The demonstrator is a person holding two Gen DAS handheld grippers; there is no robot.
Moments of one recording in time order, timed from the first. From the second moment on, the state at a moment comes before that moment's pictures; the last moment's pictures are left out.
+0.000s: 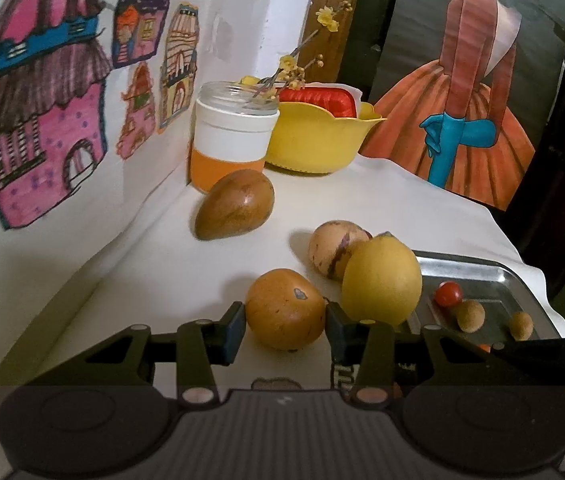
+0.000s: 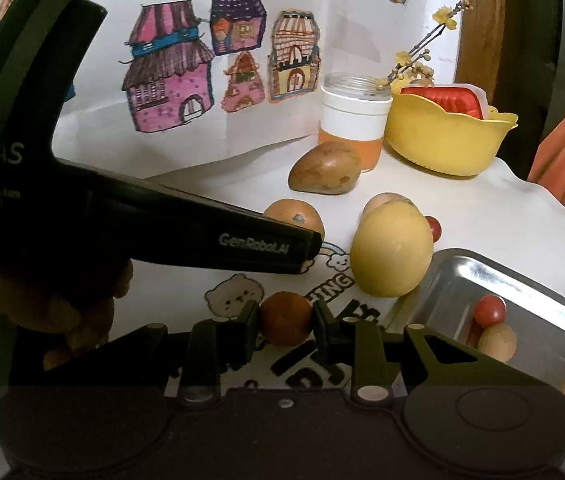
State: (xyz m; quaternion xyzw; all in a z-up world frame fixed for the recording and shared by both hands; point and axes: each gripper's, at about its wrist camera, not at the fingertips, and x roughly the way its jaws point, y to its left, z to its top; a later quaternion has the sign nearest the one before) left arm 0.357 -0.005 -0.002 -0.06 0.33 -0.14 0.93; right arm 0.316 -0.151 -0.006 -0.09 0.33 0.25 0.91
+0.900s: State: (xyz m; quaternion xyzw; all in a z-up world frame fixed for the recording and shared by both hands) left arm 0.265 -0.013 0.010 -0.03 0.34 -0.18 0.92; right arm 0.227 -0.189 0.026 -0.08 0.30 0.22 0.92
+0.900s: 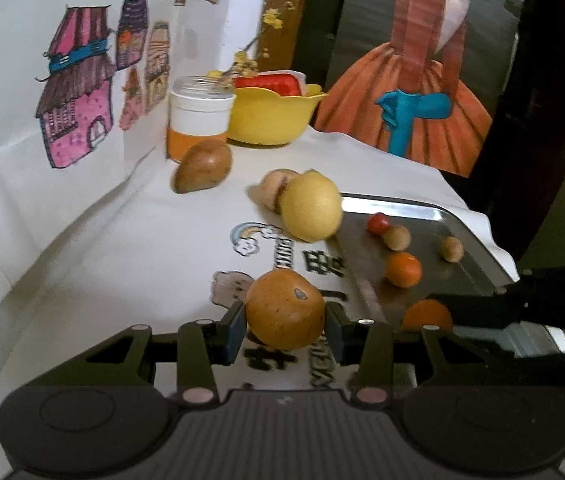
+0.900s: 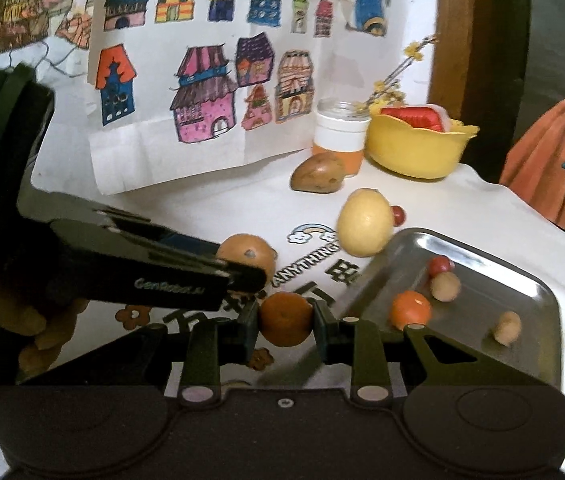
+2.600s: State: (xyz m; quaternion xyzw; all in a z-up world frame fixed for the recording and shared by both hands) left arm 0.300 -0.161 0.003 -0.03 0.36 -0.25 0.90; right arm 0.250 -0.338 -0.006 -0.03 0.30 0.09 0.95
